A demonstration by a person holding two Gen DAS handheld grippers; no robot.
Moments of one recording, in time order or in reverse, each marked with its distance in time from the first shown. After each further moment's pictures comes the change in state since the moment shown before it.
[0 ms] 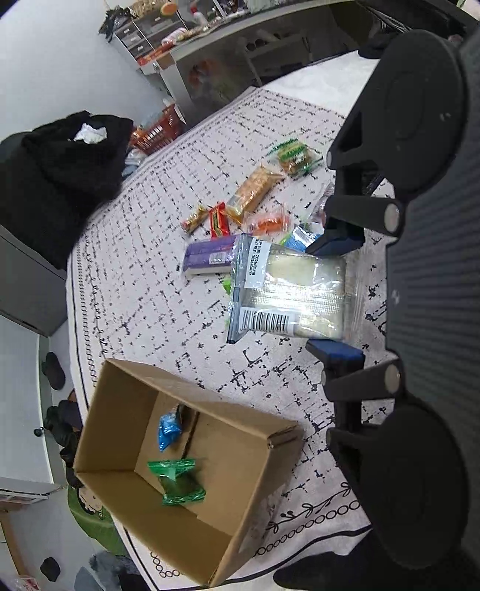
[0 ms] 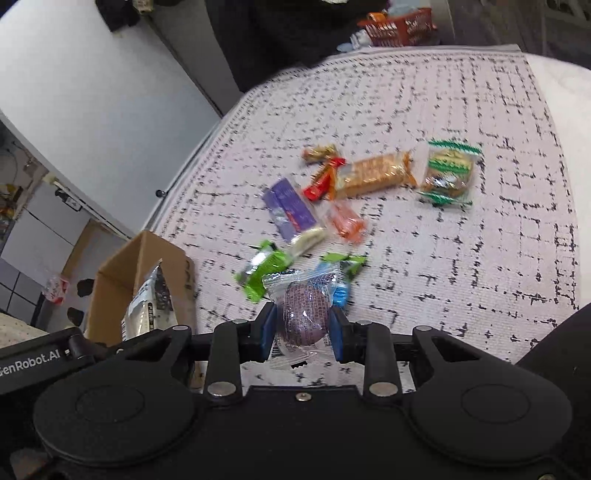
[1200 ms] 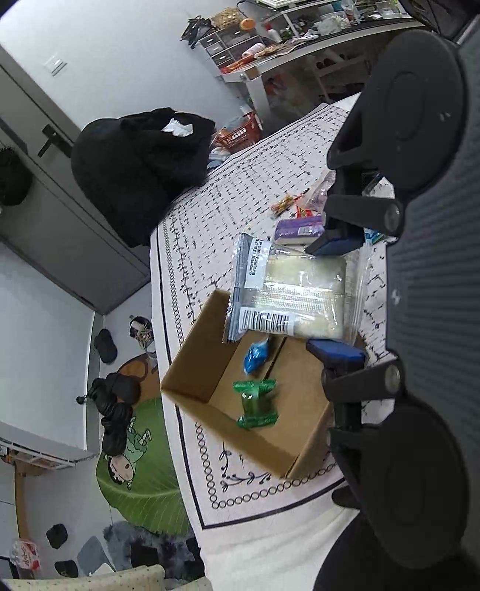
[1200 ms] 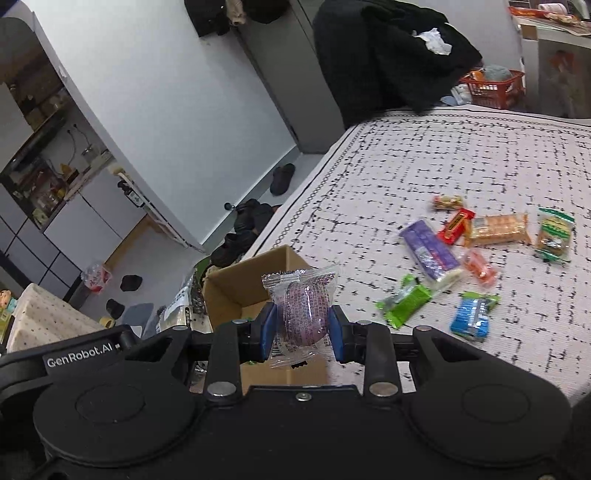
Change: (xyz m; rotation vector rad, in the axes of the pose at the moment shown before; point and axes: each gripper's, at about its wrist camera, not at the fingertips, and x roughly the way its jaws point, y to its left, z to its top) left arm -0.083 0.084 0.046 -0.109 -0.164 -0.041; right arm -0.029 0.136 -0.009 -0.144 -0.105 0.130
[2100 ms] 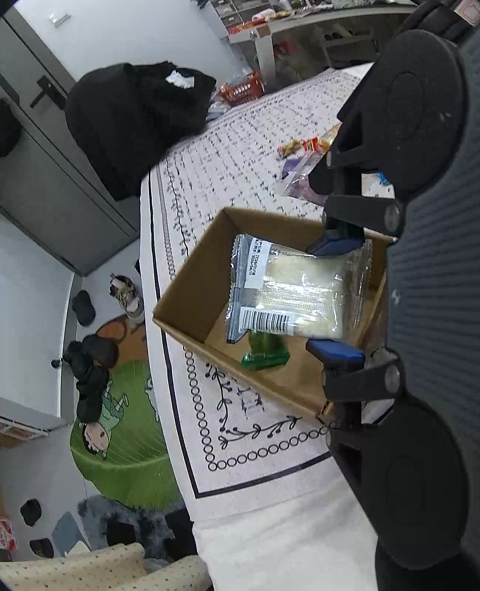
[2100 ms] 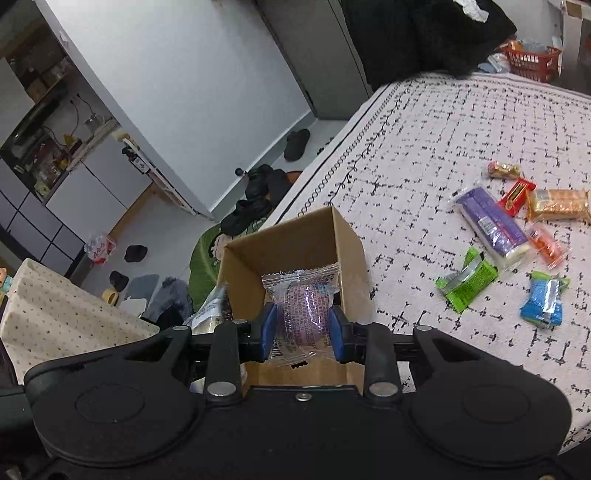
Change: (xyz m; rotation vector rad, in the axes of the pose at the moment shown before) left arm 0.040 0.064 0.032 -0.052 0.085 0.088; right arm 0.070 0.041 -0.012 -0.019 0.111 0.015
